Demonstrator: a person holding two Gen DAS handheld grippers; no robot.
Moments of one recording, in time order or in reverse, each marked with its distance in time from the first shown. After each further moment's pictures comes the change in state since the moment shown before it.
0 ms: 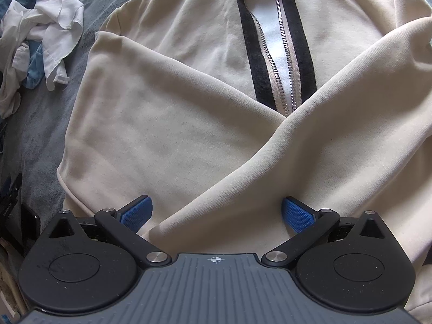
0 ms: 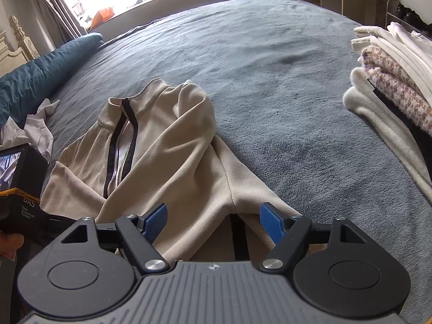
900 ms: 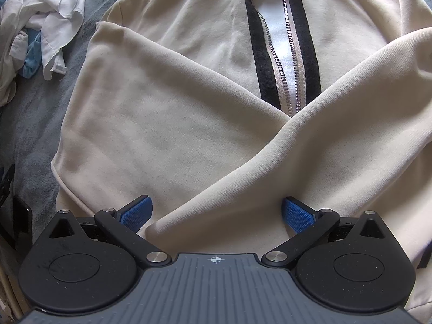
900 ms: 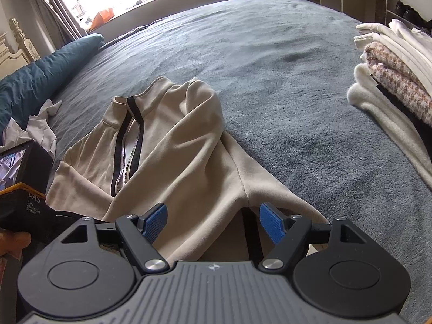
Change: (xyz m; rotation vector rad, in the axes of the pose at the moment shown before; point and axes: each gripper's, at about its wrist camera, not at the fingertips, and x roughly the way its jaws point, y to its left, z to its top) left arm -0.002 0.002 0.004 -0.040 0.016 -0.037; right arm -0.001 0.009 -0.005 0.014 -0.001 0.005
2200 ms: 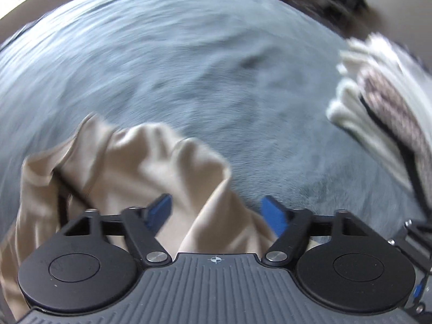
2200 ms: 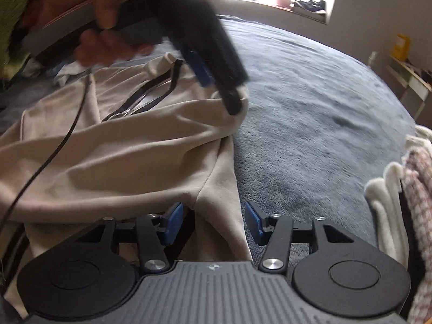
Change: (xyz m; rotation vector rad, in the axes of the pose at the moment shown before) left arm -0.105 -0.162 0.073 0.651 -0.441 -0.420; right arm 0.022 -0.031 -0.005 -0.667 -0.051 0.079
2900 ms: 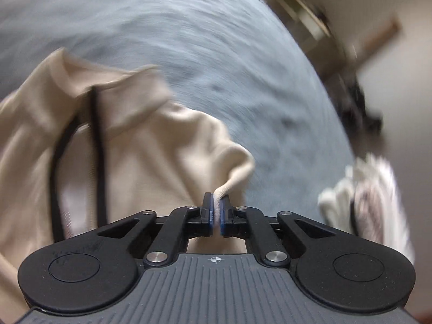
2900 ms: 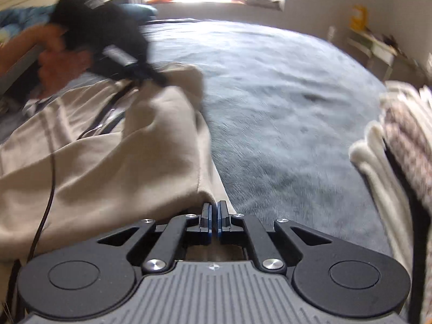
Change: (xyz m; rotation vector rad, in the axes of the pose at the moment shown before) left arm 0.002 0.132 -0.071 -0.770 -0.175 -0.268; right arm 0.002 -0.006 -0.012 0.283 -0.006 -0.108
